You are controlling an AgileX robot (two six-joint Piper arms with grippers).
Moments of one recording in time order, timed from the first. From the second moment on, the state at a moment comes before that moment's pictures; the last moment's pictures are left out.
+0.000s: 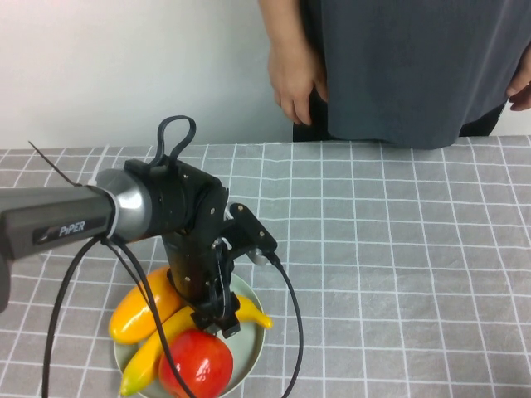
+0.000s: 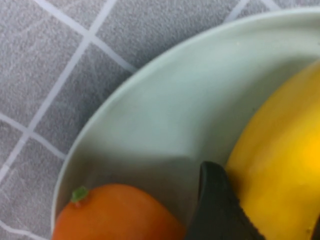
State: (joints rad) right arm -0.01 -0.02 0.03 -0.06 0.38 -0.03; left arm -0.60 1.94 -1.21 0.00 0.88 0.47
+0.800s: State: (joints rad) right arm -0.01 -0.02 0.03 -0.06 0.38 -0.03; left arm -0.60 1.76 -1.28 0.04 1.10 0.41
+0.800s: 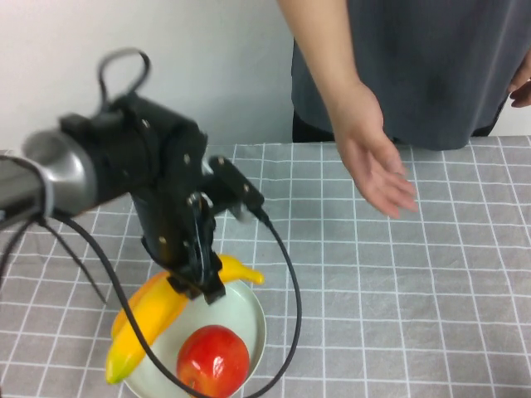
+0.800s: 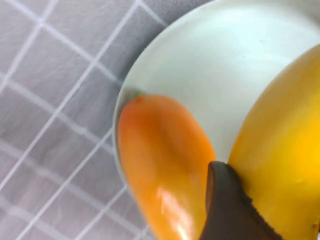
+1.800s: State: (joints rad) right arm -0.01 -0.02 0.03 -0.06 0.38 -0.03; left arm -0.92 1.88 -2.01 0.17 1.25 0.57
